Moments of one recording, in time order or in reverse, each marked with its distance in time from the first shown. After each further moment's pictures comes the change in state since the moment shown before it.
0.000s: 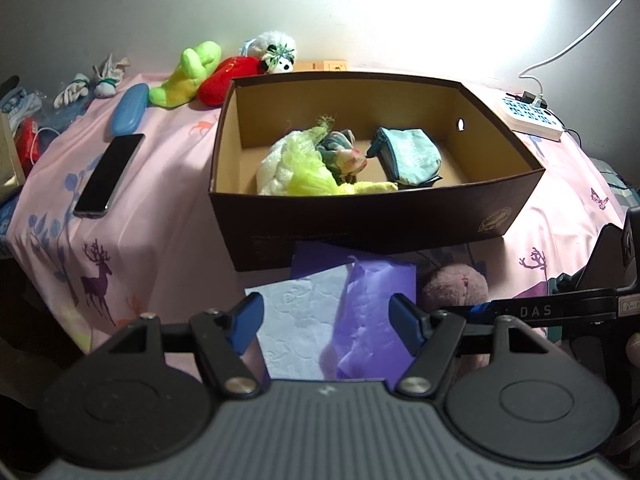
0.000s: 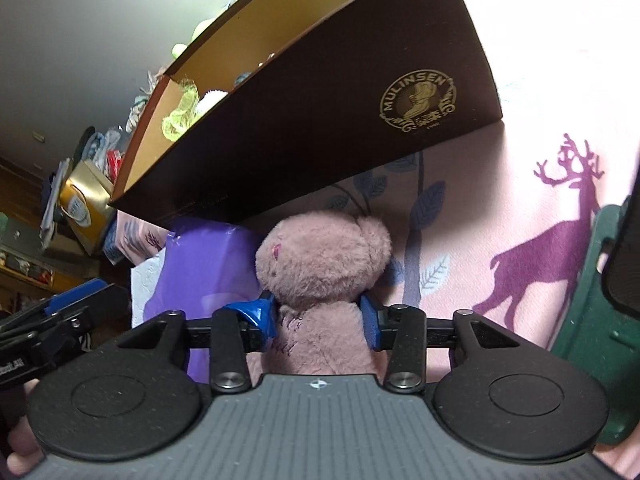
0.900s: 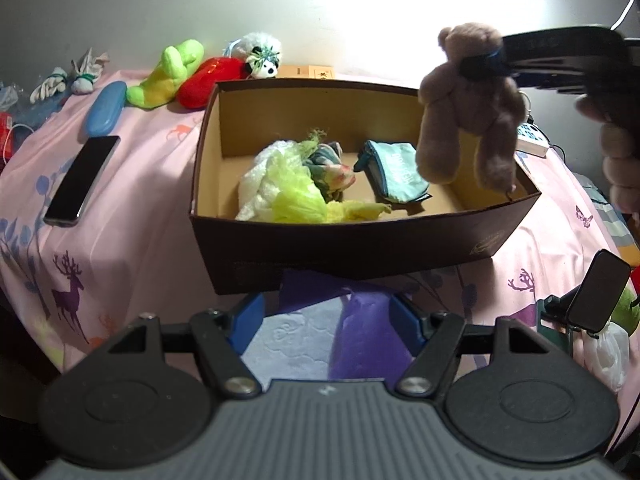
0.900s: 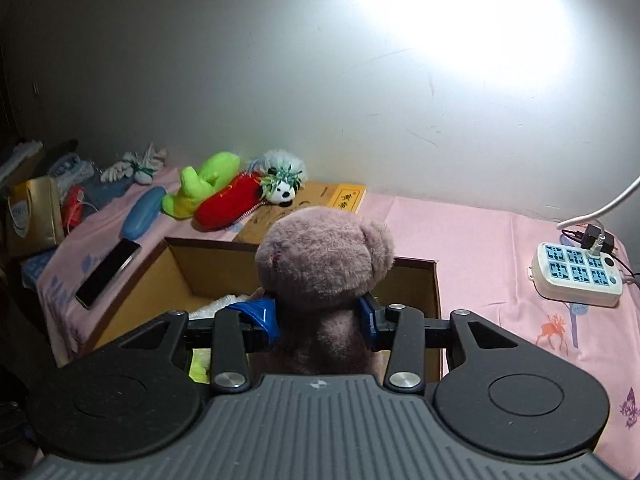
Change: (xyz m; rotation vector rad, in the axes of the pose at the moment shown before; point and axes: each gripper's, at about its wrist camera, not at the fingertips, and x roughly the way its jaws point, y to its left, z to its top) left arm 0.017 0.018 0.015 -0.031 -0.015 -0.084; right arm -0.022 0.097 0.144 -0.541 -0.366 -0.301
